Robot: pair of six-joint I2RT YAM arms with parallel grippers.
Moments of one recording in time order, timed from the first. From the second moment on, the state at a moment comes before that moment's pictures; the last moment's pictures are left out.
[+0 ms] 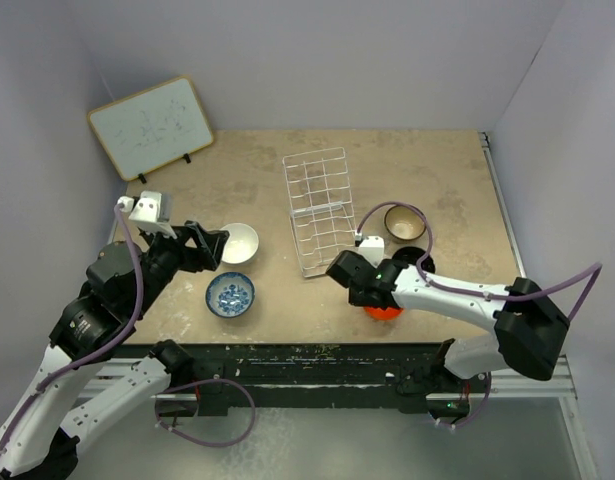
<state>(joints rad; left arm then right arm) -0.64 0.57 1.02 -0.61 -0.26 -0.36 0.96 1.37 0.81 -0.70 0.51 0.93</state>
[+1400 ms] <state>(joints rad) -0.64 0.56 1.06 -0.68 -0.29 -0.35 0.31 1.46 1.16 0.09 -0.08 0.58</state>
